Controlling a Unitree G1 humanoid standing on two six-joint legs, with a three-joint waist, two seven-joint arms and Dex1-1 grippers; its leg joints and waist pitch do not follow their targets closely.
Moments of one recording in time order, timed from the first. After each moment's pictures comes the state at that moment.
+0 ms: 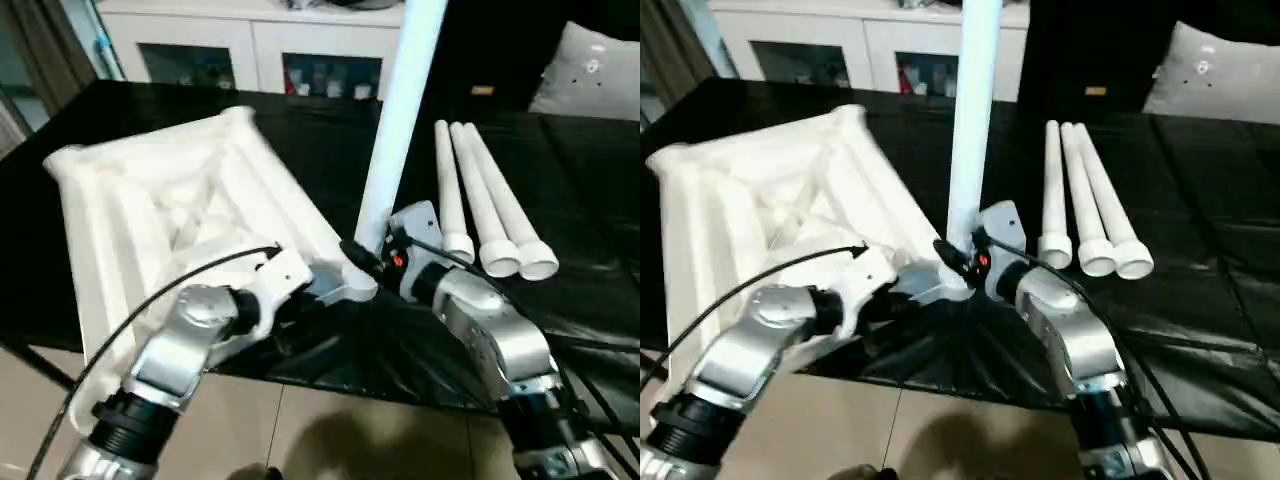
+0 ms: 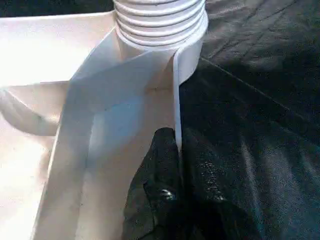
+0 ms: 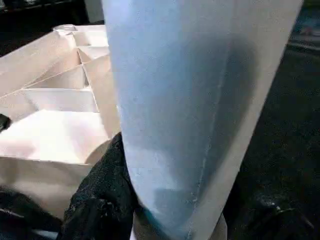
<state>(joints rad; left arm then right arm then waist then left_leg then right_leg) -0.35 0.30 -0.31 0.01 0.09 0.57 -0.83 -0.38 -0.19 0.15 0.13 0.20 0.40 0.47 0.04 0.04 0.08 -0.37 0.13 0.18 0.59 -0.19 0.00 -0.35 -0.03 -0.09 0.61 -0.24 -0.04</state>
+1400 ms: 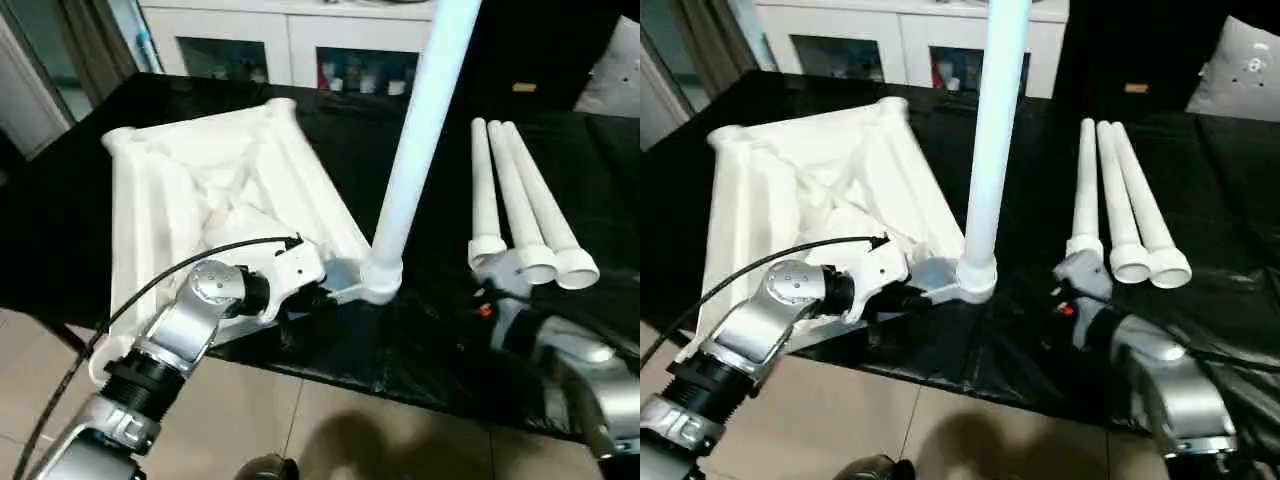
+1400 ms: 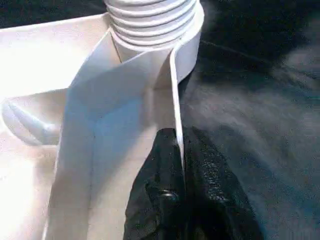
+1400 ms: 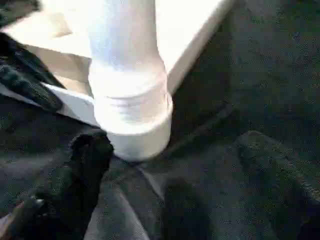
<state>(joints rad) -0.53 0.40 -0.40 0.32 0.05 0.19 -1.07 -0.12 -0.51 0.01 0.01 0.29 0.28 0.80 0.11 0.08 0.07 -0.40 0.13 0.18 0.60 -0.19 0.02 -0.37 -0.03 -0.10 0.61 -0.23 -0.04</state>
